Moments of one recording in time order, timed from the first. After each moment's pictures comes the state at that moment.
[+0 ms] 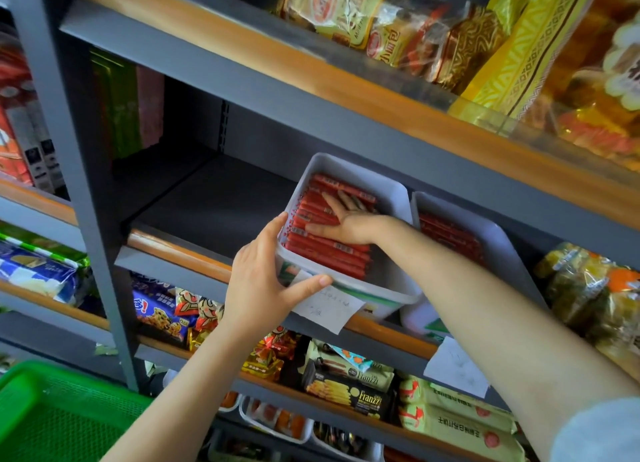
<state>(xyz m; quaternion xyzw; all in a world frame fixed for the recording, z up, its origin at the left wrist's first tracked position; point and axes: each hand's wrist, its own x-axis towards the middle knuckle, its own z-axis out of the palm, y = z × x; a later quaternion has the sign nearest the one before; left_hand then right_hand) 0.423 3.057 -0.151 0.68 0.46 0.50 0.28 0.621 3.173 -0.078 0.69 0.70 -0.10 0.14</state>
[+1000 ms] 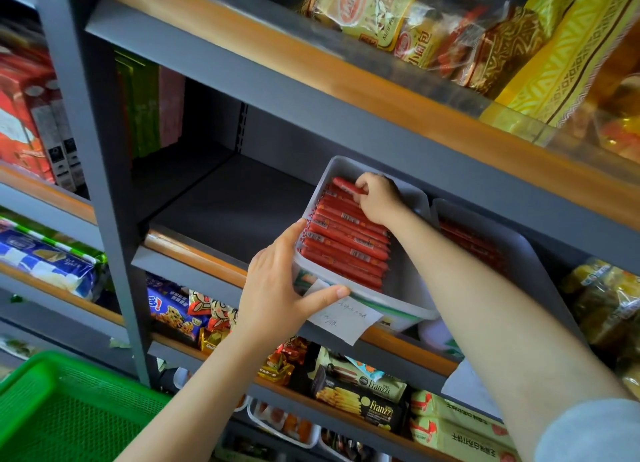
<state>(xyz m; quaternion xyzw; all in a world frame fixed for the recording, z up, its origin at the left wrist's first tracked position) 0.424 3.058 -0.151 0.69 0.45 0.50 0.27 0.614 3.197 -0.059 0.72 0.67 -0.07 -0.17</state>
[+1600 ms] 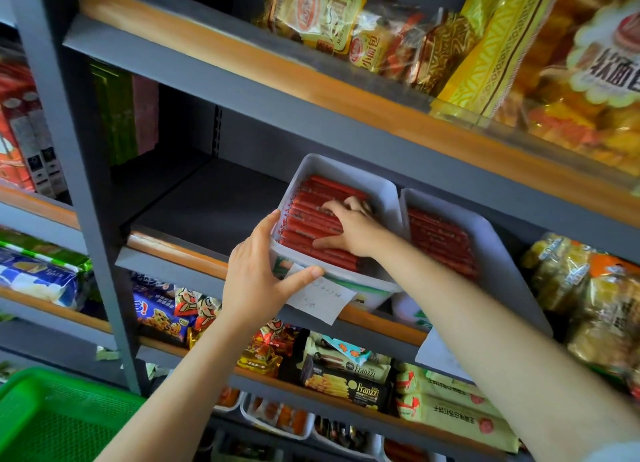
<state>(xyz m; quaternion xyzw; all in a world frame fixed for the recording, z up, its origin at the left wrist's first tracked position) 0.425 3.055 -0.151 0.68 0.48 0.49 0.27 0.625 3.133 -0.079 0.69 0.72 -0.05 0.01</state>
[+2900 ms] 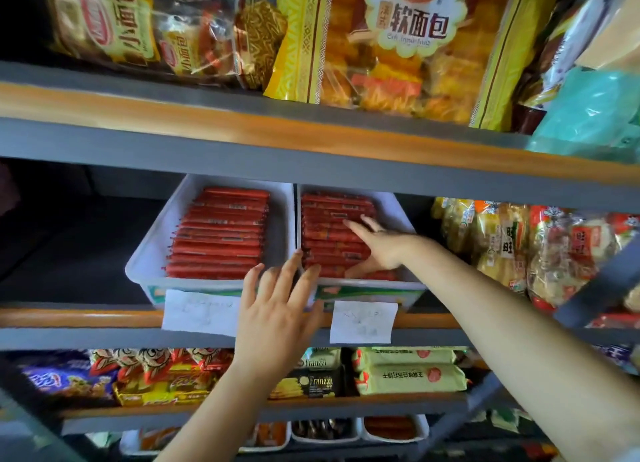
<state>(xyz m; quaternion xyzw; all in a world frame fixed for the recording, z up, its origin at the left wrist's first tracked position) 0.571 2.997 -0.151 0.84 0.35 0.40 -0.13 0.819 3.026 -0.063 0.77 0.61 -0.14 0.13</state>
